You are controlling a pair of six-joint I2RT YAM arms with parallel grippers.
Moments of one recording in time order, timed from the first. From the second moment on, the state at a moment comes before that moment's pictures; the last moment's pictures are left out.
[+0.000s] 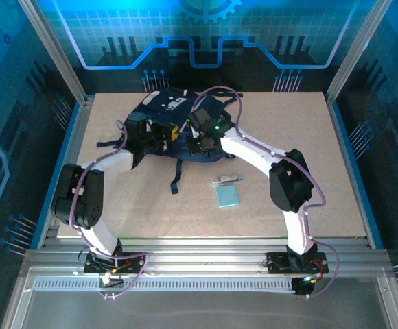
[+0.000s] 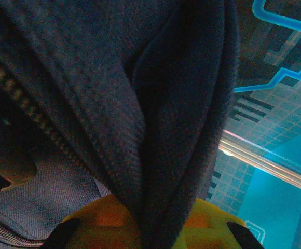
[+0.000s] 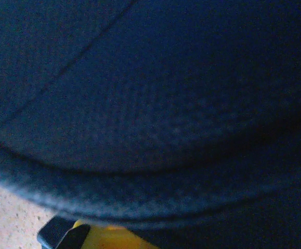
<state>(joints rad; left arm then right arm) -0.17 1.68 0.98 0.28 0.51 -1.66 0.69 2.03 1.74 -0.70 0.02 0.34</state>
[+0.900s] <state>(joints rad) -0.01 1.68 1.12 -0.11 0.77 -1.26 0.37 1.91 1.57 -0.71 -0.44 0.12</state>
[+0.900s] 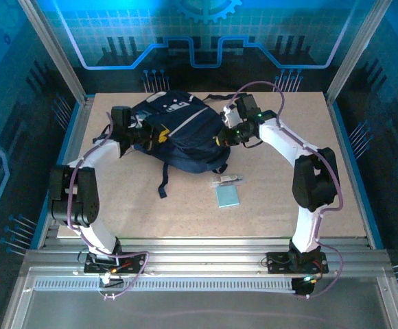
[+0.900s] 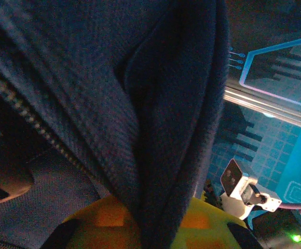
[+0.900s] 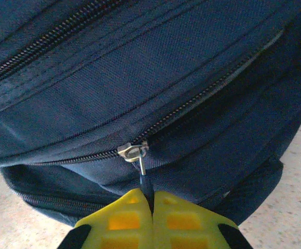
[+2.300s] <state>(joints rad) -0.07 1.52 0.84 0.00 0.46 -1.36 0.67 2.03 1.58 -0.40 -0.64 0.43</state>
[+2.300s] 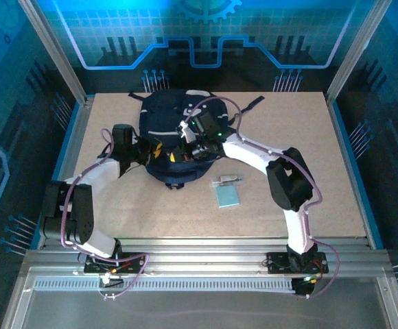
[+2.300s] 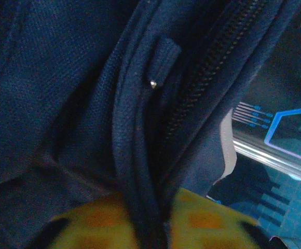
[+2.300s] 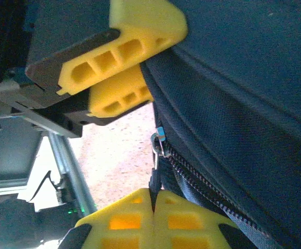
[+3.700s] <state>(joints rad) -0.03 1.47 0.95 -0.19 0.55 -1.16 0.31 2.40 2.20 -0.83 -0.17 -0.21</state>
